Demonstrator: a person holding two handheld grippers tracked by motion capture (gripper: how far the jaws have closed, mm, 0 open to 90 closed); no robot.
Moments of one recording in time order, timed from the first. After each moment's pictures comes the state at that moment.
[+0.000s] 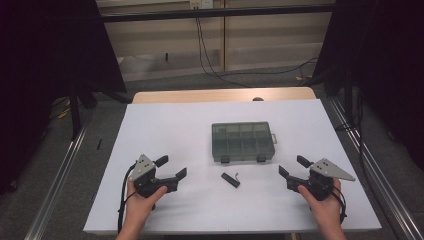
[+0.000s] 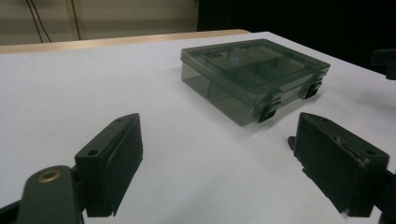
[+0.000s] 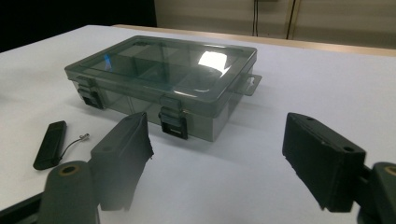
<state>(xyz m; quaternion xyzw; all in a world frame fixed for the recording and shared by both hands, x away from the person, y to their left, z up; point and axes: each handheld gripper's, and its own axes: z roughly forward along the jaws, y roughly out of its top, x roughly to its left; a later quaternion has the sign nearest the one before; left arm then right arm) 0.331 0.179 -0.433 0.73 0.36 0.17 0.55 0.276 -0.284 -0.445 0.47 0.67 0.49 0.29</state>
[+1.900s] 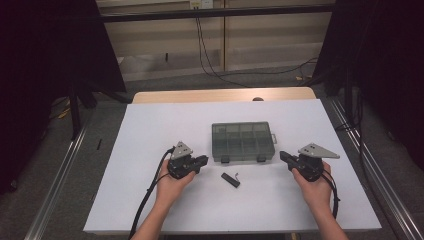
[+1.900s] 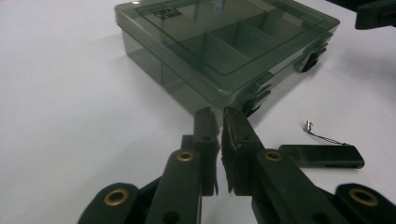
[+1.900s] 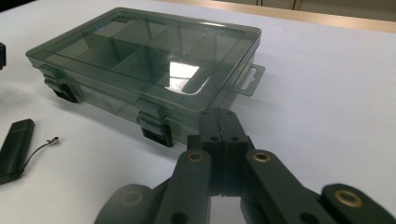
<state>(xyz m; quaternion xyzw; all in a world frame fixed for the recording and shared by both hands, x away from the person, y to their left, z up) 0.374 0.099 -0.442 0.80 0.34 0.10 0.47 0.319 -0.276 -0.439 0.49 0.71 0.44 0.26</state>
